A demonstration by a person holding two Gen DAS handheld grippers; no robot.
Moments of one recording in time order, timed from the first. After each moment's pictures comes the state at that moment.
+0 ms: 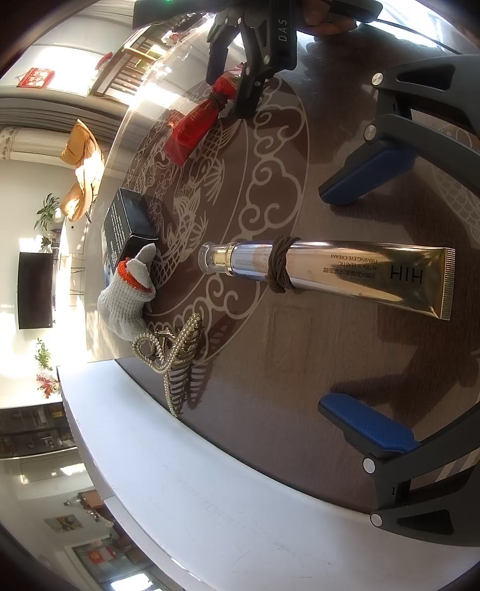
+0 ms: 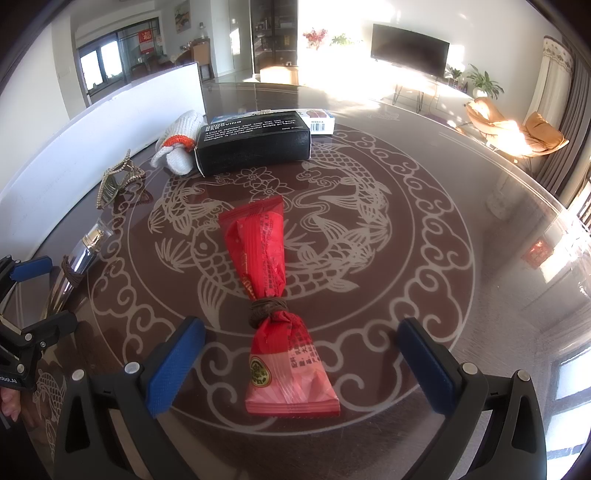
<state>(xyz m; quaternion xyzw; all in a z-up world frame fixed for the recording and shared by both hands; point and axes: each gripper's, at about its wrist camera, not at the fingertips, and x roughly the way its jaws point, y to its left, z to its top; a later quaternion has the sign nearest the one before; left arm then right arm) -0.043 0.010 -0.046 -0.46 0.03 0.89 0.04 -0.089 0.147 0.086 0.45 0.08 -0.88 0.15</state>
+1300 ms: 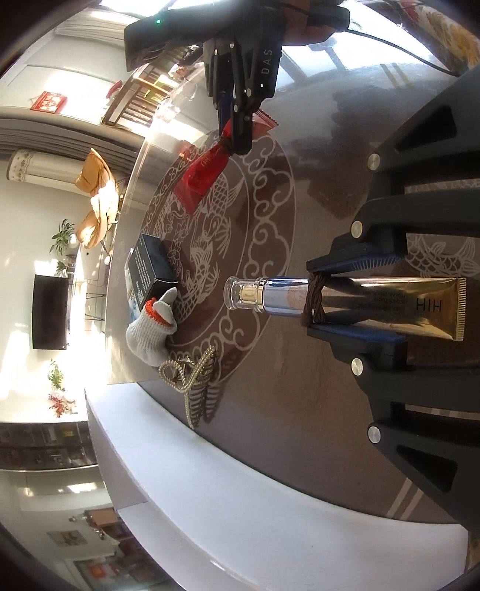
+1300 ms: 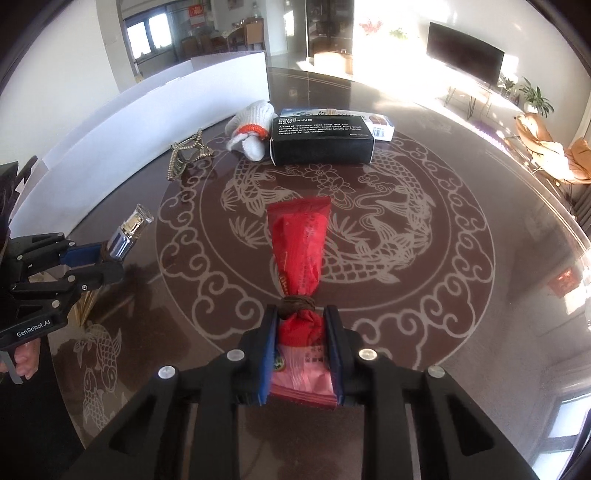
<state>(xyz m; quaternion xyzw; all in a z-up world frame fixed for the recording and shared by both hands) 0.004 0.004 -0.008 -0.43 0.00 0.90 0.10 -0.058 0.136 0.119 0.47 0.11 -0.84 0.25</state>
